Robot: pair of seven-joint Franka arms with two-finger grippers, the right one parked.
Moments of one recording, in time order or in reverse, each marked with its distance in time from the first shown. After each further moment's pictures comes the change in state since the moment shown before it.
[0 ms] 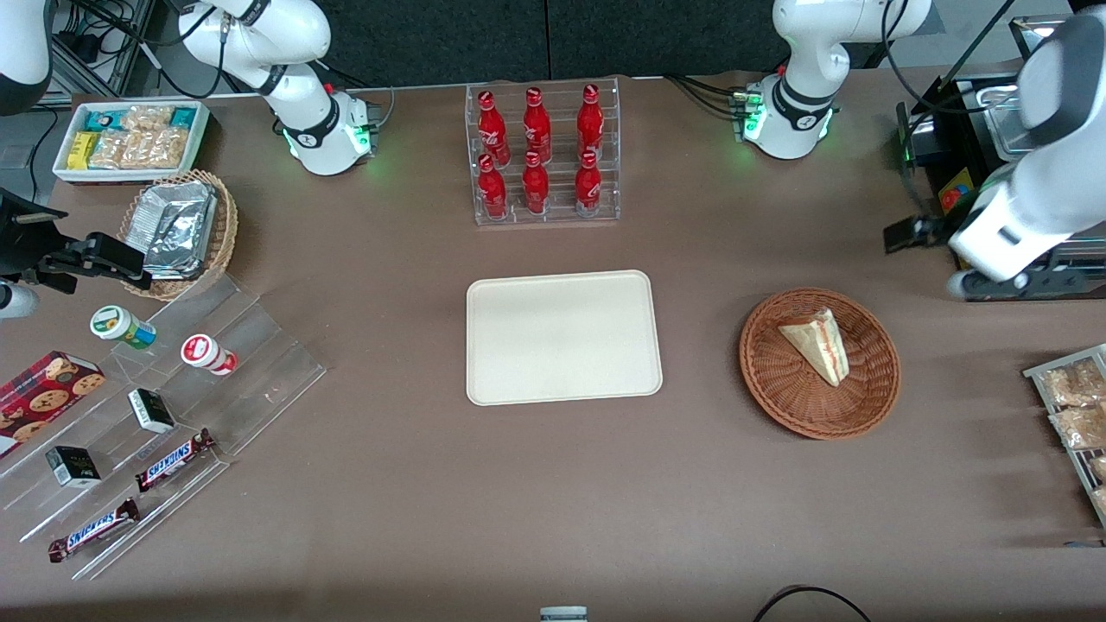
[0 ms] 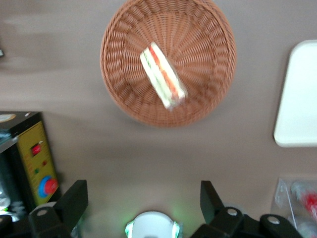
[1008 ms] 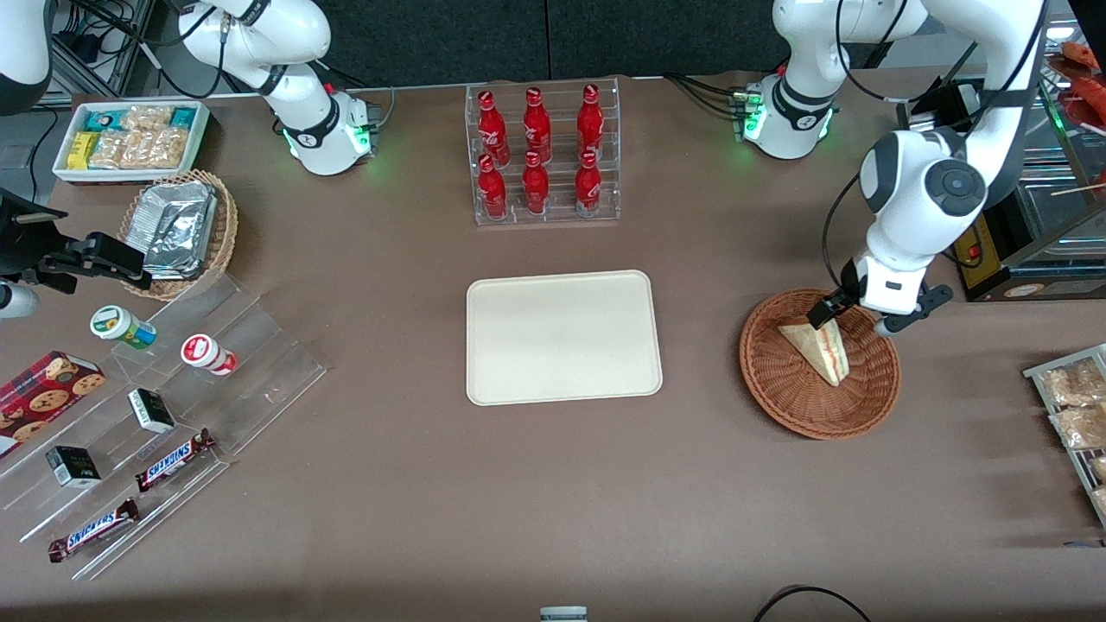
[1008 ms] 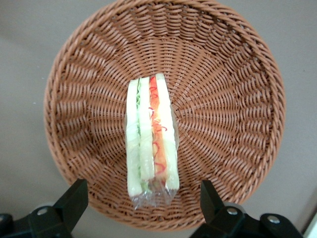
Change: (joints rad) arm -0.035 0.026 -0.007 -0.590 -0.002 0.903 -0.512
